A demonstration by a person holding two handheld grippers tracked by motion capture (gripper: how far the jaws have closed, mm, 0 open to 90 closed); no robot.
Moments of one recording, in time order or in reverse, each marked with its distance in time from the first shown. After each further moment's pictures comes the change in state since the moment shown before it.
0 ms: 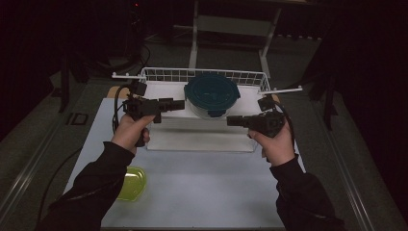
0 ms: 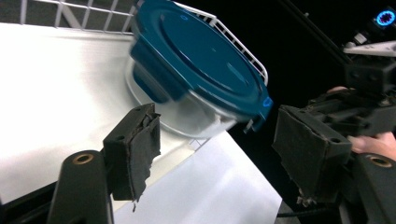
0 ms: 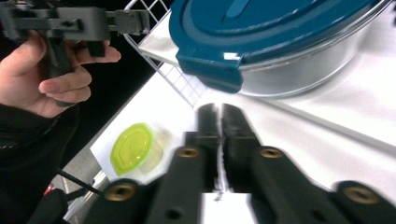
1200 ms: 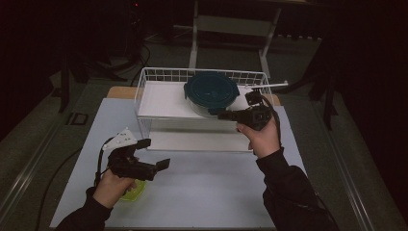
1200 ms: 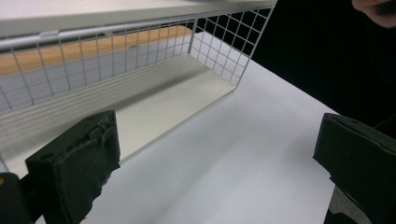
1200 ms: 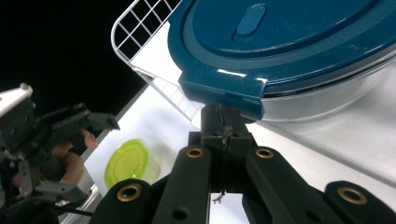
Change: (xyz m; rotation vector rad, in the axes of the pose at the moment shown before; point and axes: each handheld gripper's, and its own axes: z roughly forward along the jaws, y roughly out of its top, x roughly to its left) left arm -0.011 -0.123 -0.037 0.027 0.173 0.296; right arm 0.001 0.017 0.028 -0.013 -0.015 0.022
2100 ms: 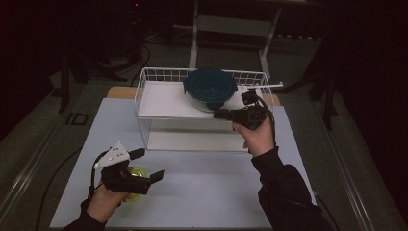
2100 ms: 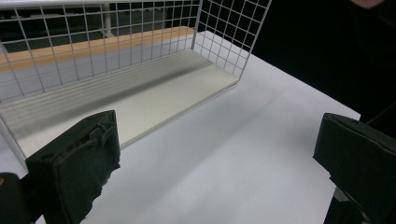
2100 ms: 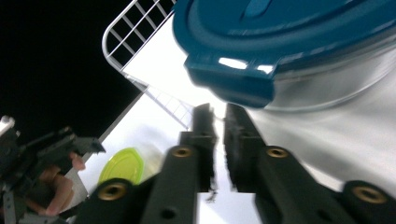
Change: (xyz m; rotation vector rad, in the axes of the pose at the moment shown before) left arm -0.006 -0.027 -0.014 -0.043 0.021 0.035; right arm -0.004 -0.002 0.013 -0.021 0.006 -0.007
